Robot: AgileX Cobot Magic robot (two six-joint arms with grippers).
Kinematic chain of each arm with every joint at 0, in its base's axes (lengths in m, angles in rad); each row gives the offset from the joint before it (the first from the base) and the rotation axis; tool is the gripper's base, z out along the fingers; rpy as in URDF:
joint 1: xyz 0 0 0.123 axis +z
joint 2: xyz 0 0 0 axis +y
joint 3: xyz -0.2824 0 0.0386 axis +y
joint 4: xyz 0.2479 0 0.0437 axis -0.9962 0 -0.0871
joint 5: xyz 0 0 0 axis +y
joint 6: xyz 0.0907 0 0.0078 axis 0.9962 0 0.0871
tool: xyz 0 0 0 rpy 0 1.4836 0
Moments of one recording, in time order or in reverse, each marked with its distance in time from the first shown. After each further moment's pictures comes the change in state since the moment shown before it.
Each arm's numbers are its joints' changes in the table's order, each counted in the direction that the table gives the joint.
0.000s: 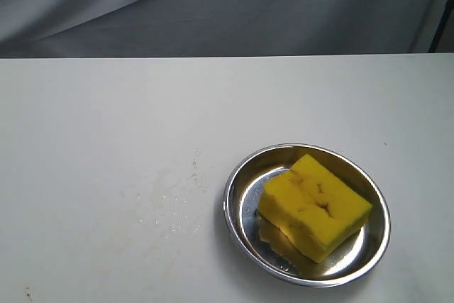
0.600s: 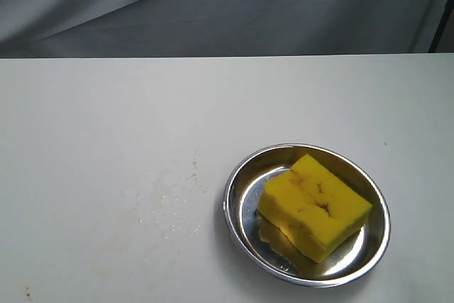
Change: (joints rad) left arm 0.000 0.000 0.000 0.000 0.000 0.000; right arm 0.000 0.000 0.000 -0.173 0.137 0.016
